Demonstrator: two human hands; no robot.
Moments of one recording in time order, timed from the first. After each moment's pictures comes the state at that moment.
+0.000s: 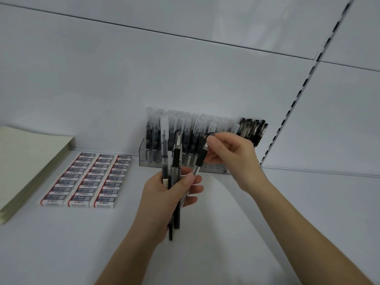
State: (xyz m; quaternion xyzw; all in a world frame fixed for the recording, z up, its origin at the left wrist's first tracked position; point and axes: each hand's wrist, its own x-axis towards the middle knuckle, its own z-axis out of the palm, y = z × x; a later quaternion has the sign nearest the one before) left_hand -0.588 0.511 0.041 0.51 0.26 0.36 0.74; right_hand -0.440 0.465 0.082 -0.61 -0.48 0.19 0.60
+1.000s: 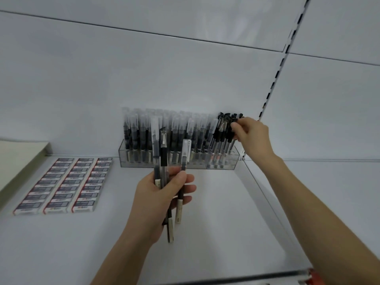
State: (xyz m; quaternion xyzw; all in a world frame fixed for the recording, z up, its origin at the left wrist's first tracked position) left_hand -0.575 0.492 0.048 0.51 0.26 0.33 0.75; right_hand -0.334 0.450 0.078 -0.80 -0.41 -0.11 0.42
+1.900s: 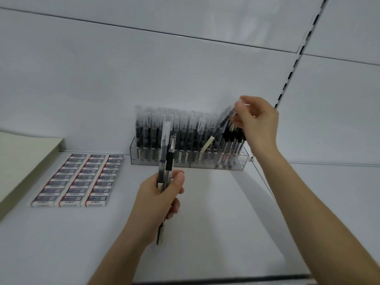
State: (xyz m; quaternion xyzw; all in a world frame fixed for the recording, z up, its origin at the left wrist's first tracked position) left_hand -0.590 0.504 0.035 0.60 0.31 0.33 0.67; right_hand -0.385 0.465 0.110 -0.66 -0.36 -0.04 0.66
